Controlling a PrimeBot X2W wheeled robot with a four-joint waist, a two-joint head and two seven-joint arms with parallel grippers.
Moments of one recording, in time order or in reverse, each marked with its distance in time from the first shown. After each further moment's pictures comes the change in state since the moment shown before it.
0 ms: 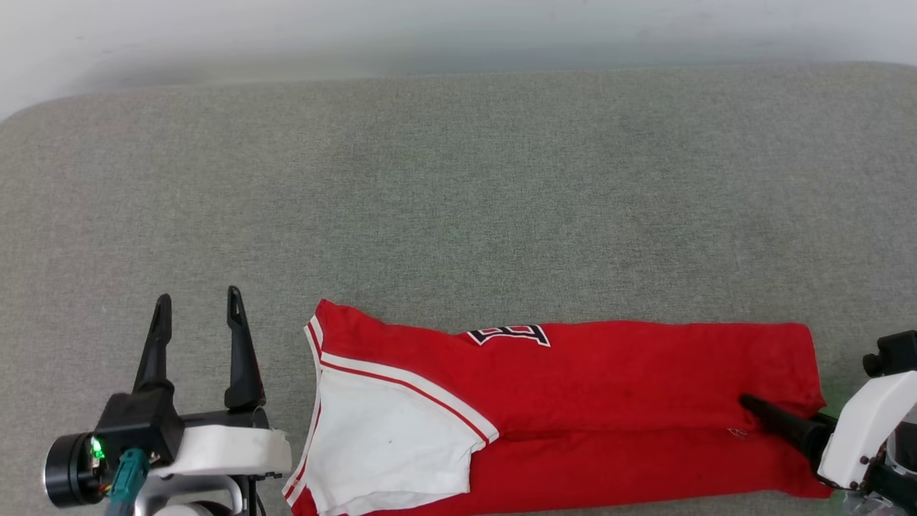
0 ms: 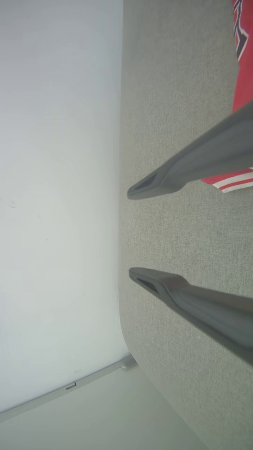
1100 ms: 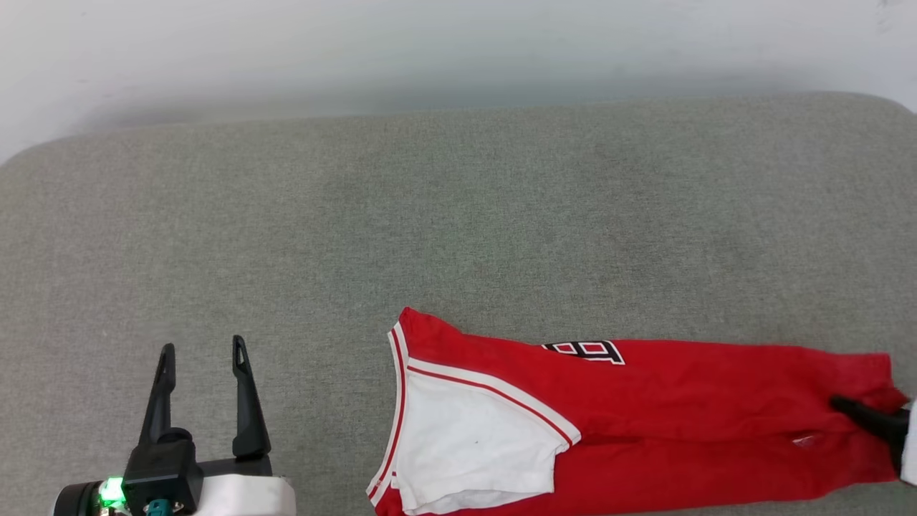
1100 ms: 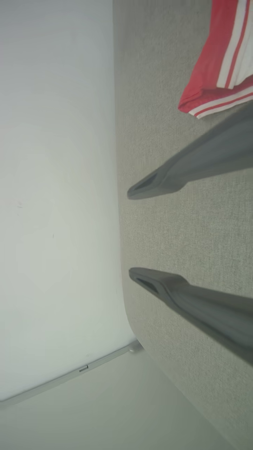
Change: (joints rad) left arm 0.150 -0.307 0.281 0.006 0.355 -0.252 -0.002; right arm -0.035 -0.233 0.056 -0.074 -0.037 0.000 0.042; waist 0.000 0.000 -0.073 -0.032
